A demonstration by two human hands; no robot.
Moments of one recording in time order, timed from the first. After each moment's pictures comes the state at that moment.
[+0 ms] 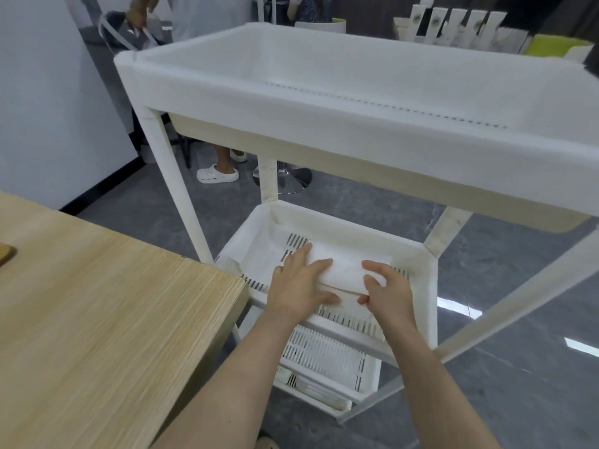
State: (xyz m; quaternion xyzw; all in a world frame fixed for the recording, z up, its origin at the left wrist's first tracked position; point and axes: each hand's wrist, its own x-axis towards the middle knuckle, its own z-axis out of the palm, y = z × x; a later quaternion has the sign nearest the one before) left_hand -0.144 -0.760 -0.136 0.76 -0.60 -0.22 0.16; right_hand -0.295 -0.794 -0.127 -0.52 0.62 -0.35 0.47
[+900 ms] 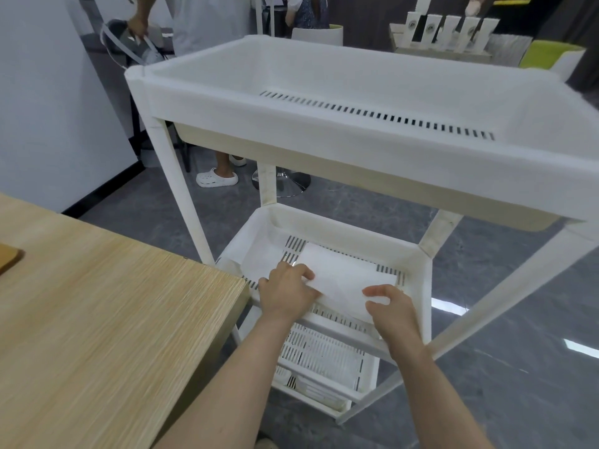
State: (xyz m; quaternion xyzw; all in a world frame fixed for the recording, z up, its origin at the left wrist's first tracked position) left_hand -0.143 -0.747 -0.127 0.81 -0.50 -0.22 0.19; right_hand -0.315 -0.781 -0.134 -0.54 0.66 -0.27 0.45
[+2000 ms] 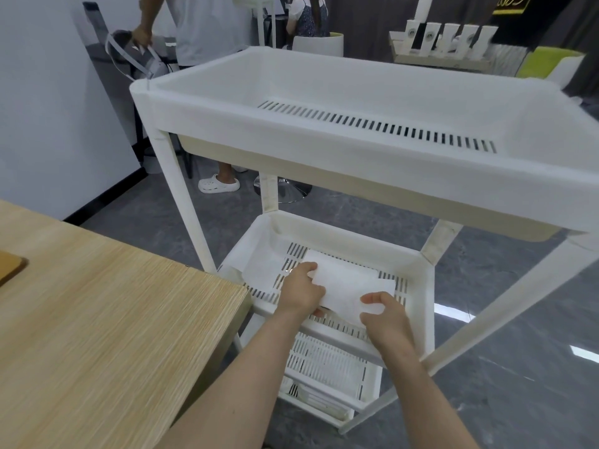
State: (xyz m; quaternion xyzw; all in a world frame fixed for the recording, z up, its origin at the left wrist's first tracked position) left_hand -0.156 -0.759 -0.113 0.72 -0.35 -0.44 0.40; right_hand -0.305 -0.780 -0.139 -0.55 0.68 -0.23 0.43
